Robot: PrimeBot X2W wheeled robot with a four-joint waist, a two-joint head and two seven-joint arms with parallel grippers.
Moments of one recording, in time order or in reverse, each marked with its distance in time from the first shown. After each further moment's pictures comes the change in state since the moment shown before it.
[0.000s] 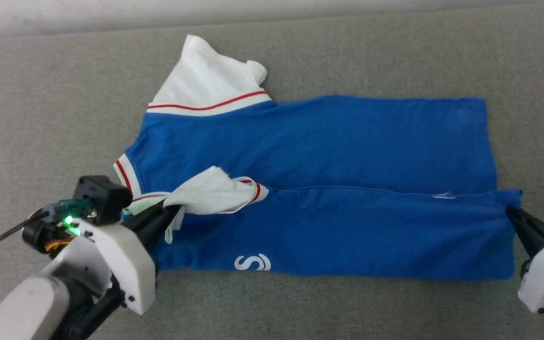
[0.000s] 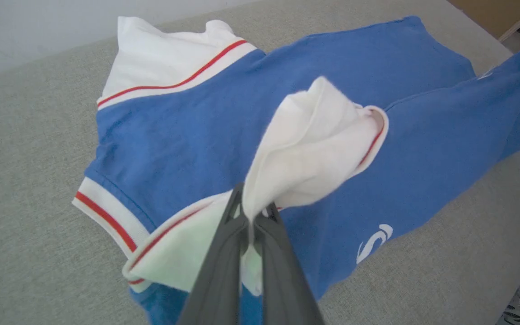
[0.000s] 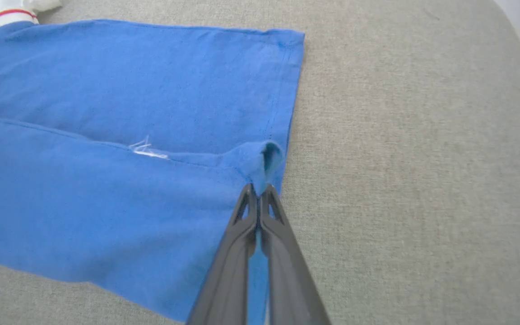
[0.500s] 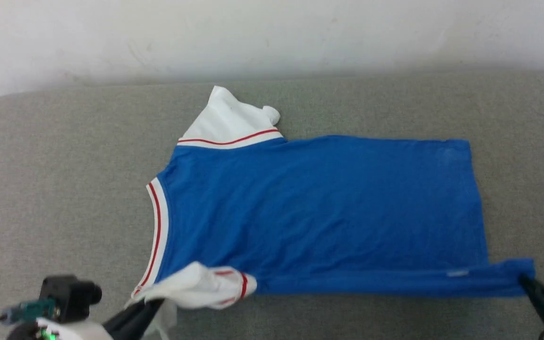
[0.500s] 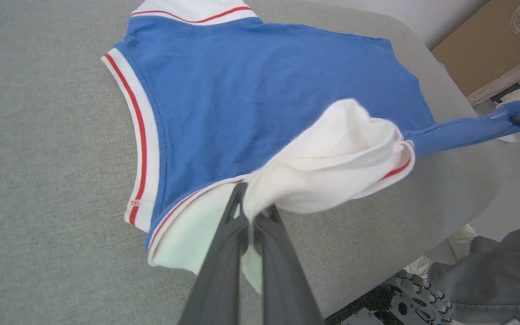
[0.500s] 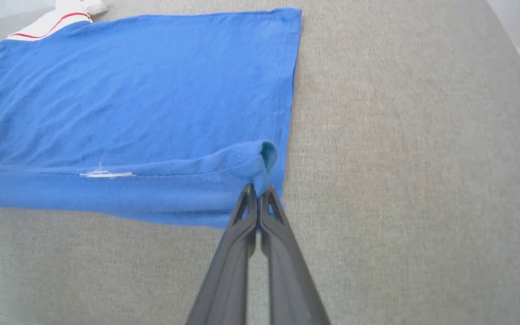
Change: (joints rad) left arm 0.496 0.053 0.128 -0.231 -0.154 0.153 -0.091; right arm 0.302 0.063 -0.085 -0.145 0.059 0.000 0.035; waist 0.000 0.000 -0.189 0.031
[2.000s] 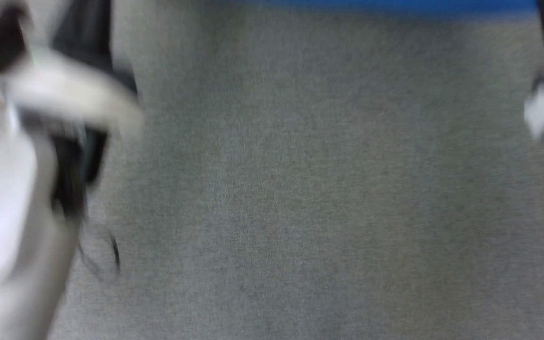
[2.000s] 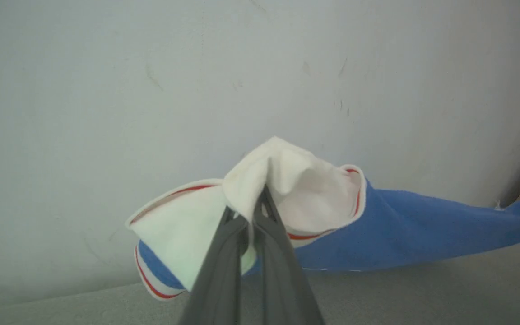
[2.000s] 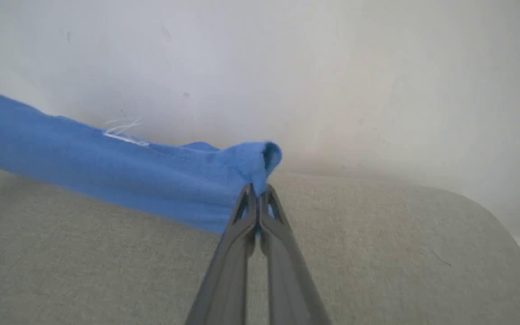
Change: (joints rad) left arm -1.008 -0.325 -0.005 0.506 0.291 -0.075 -0.329; right arm -0.985 -0.083 0.209 0.545 -0.132 0.000 -0.366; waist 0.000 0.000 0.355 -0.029
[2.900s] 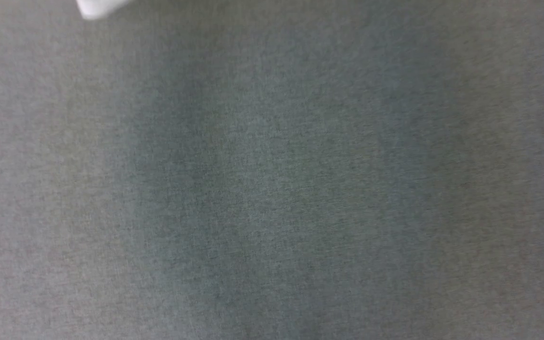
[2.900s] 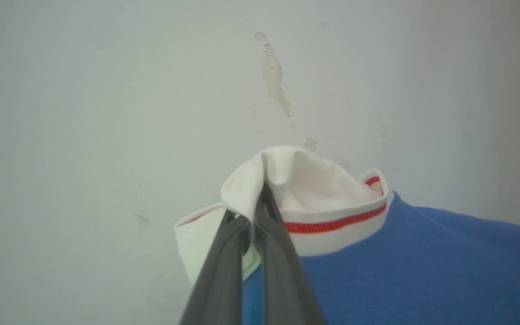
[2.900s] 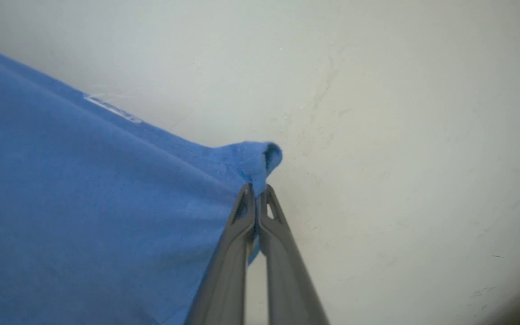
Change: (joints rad) left arm -0.920 -0.060 -0.008 0.483 0.172 -0.035 0.098; right arm -0.826 0.092 0.007 0.395 -0.281 0.000 0.110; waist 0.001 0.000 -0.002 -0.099
